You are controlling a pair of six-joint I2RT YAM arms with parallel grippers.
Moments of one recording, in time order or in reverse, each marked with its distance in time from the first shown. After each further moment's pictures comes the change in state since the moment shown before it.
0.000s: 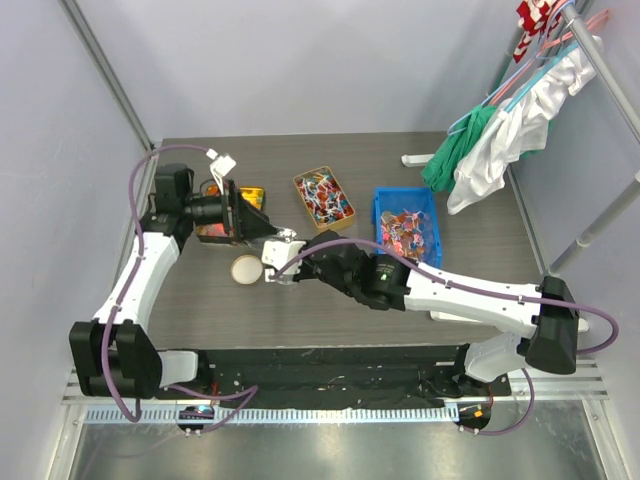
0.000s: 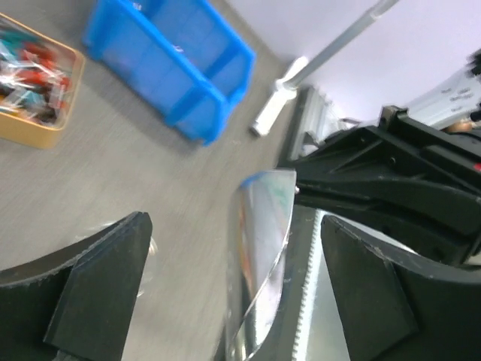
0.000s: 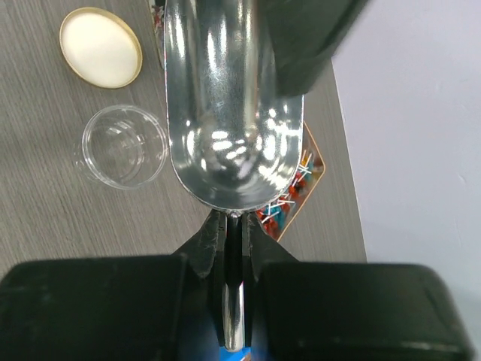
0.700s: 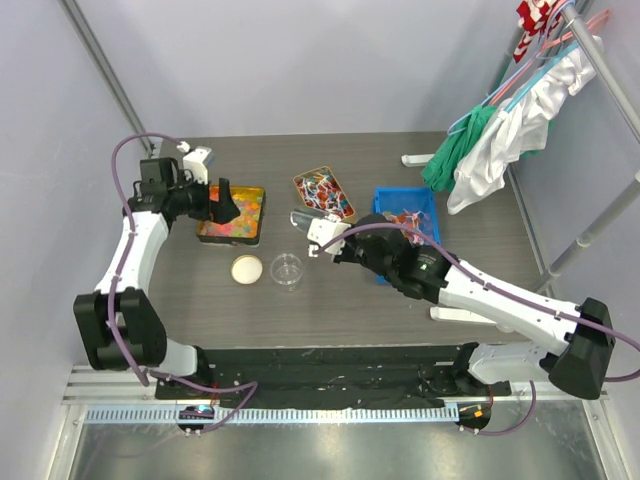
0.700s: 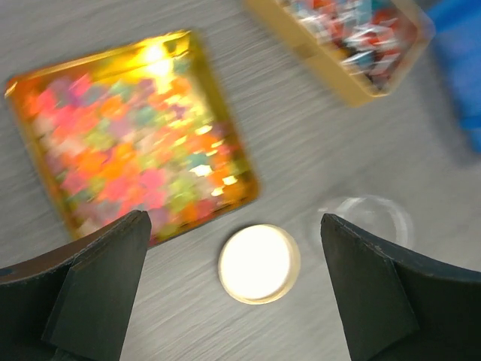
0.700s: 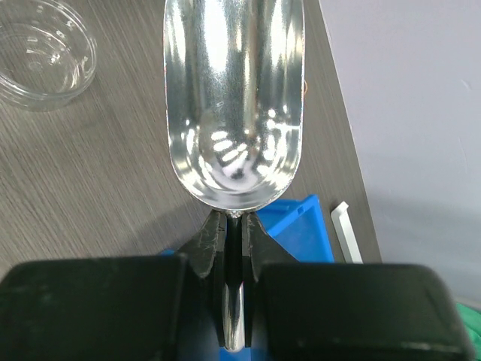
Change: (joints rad) left arm 0.140 0.148 0.185 -0.242 -0.624 0.375; right arm -0.206 -0.182 -0.171 -0.039 -0.068 -0.014
